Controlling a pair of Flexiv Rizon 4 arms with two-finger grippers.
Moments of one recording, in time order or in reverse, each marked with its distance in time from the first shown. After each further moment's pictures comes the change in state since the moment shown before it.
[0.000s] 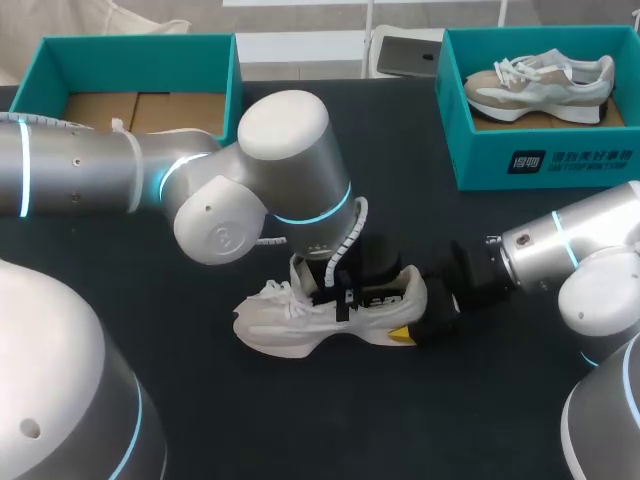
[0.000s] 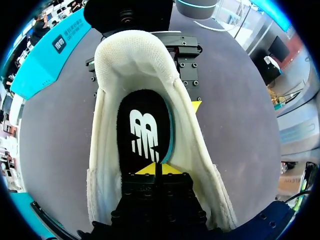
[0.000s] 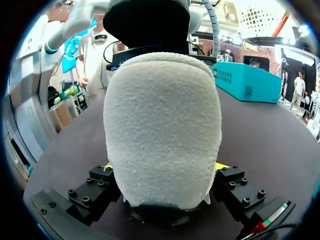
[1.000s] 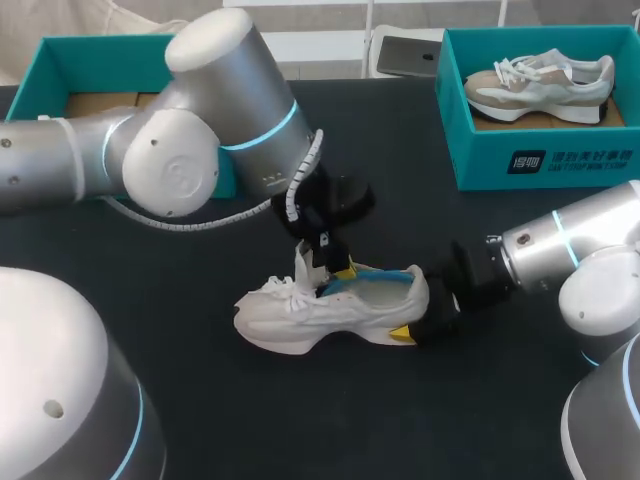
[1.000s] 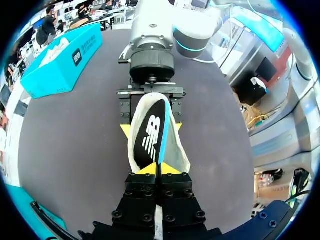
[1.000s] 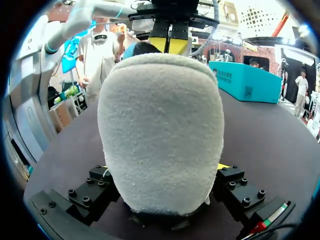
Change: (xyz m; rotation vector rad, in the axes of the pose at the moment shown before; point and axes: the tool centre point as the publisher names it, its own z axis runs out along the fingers) left arm -0.009 -0.008 -0.090 0.182 0.123 -0.056; right arm 0.000 0.000 -0.001 0.000 -0.001 0.000
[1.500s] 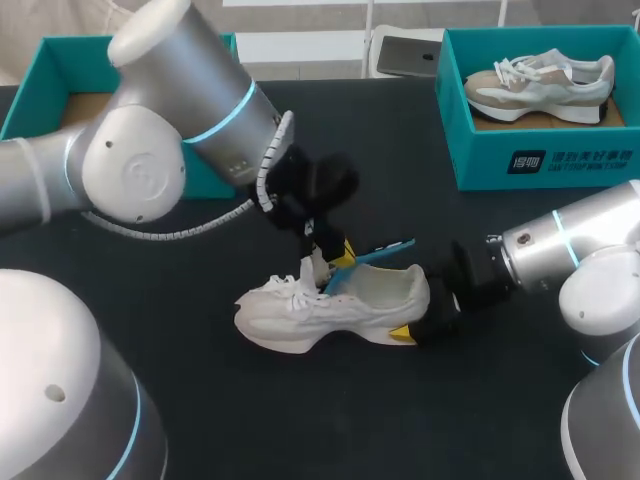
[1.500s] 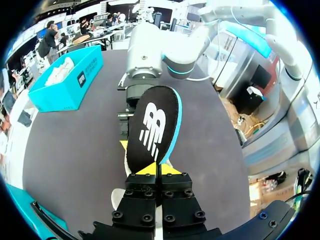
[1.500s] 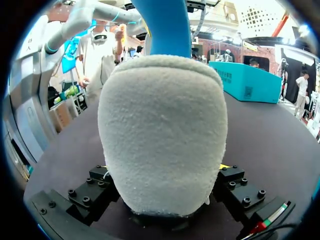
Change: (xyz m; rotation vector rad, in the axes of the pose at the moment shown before) left arm 0.022 -0.016 -0.034 0.135 -0.011 0.025; right arm 0.000 0.000 0.000 0.000 0.001 0.000
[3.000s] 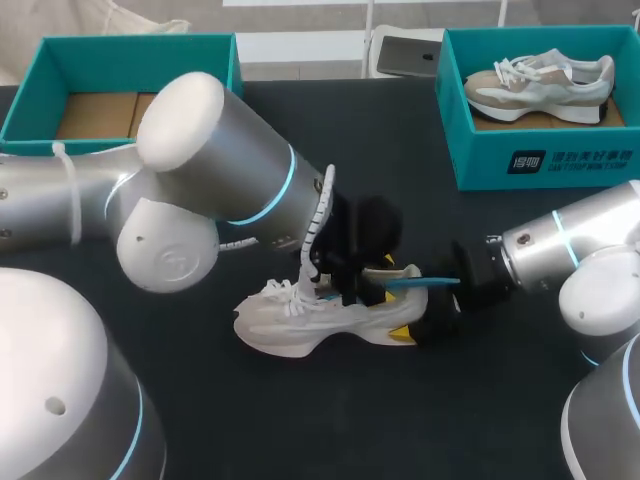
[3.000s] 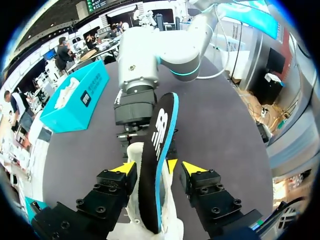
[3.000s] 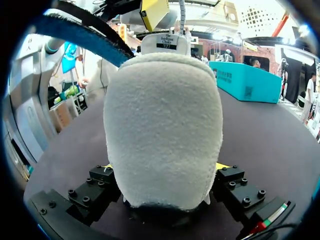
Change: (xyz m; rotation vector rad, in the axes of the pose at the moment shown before) left arm 0.015 -0.034 0.042 0.029 -0.254 0.124; right arm 0.000 0.000 0.000 0.000 0.000 0.000
